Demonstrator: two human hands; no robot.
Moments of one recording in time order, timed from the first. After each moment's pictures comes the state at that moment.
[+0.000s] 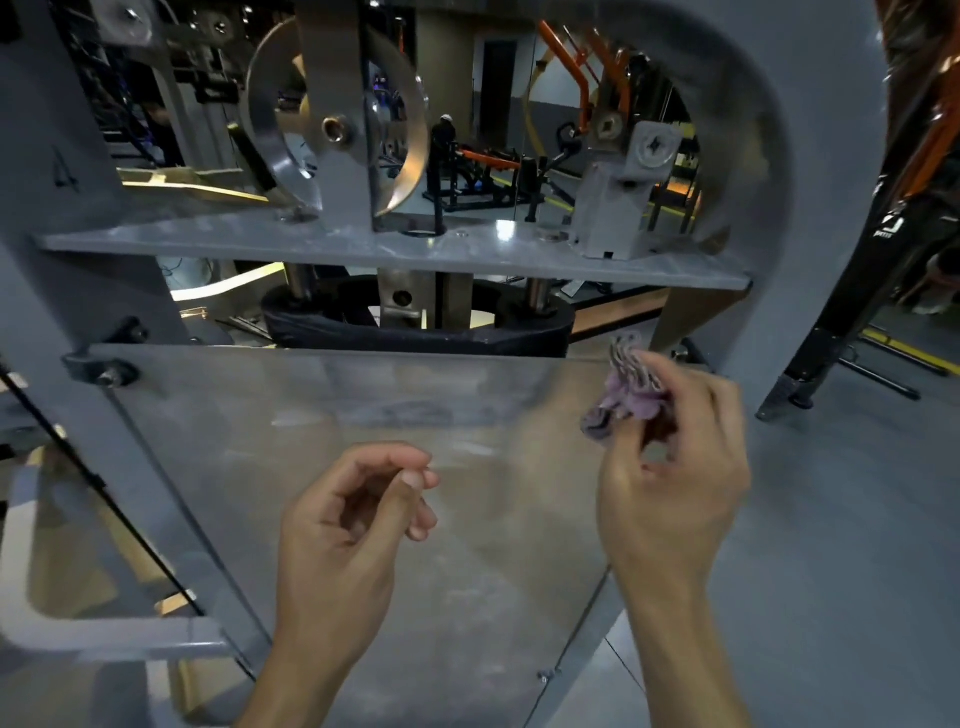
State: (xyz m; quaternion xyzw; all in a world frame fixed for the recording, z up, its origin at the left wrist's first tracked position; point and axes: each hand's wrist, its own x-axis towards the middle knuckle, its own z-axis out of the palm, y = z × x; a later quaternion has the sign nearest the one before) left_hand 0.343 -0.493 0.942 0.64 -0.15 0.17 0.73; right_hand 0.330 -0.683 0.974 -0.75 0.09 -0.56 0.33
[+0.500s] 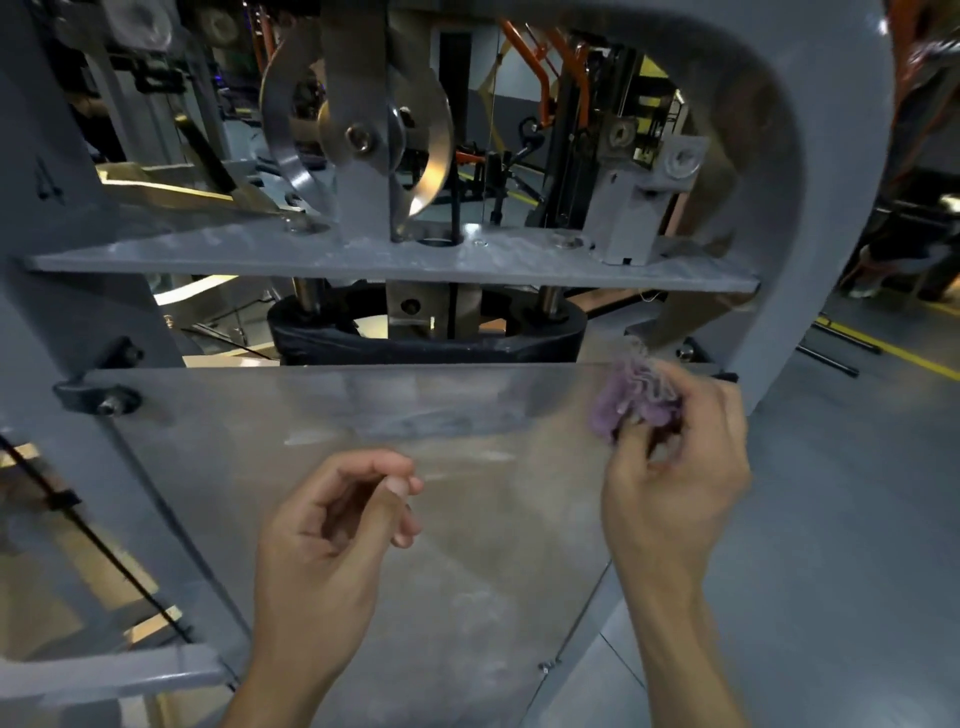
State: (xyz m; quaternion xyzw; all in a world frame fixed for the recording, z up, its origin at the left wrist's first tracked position) left_hand 0.358 -0.462 0.943 0.63 -0.16 0.15 0.75; right_hand 0.336 -0.667 0.972 -0.74 0.14 -0.57 0.31
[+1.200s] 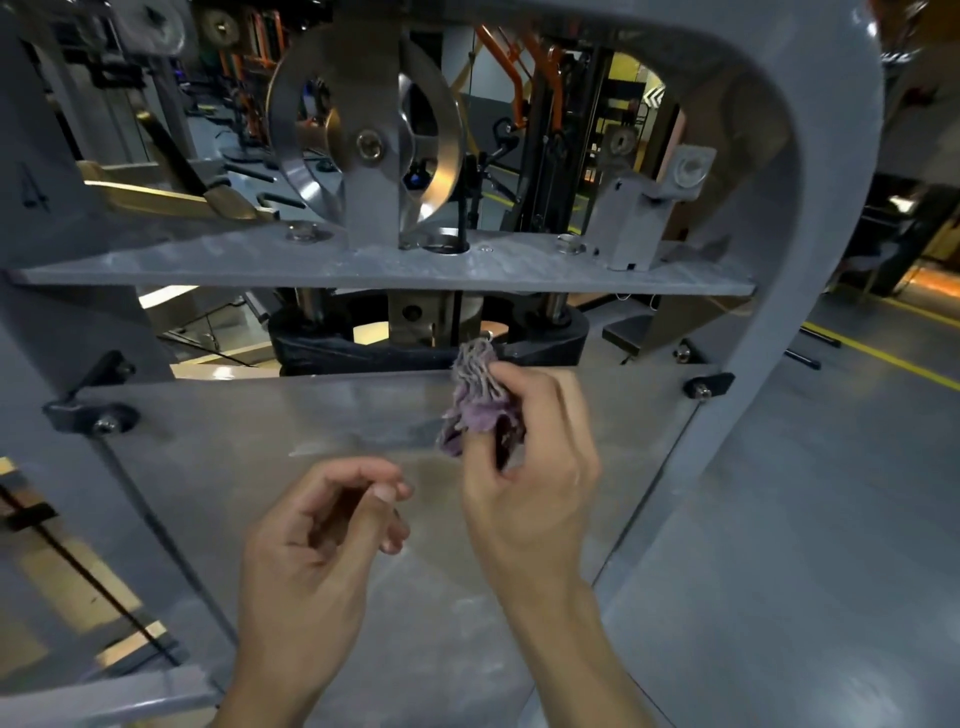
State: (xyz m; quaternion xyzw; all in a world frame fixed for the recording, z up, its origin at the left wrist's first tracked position) left_hand 0.373 -0.443 0.938 0.63 -0.19 0.15 0.74; right_hand 0.362 -0.582 0.974 -0.77 0.03 -0.54 0.34
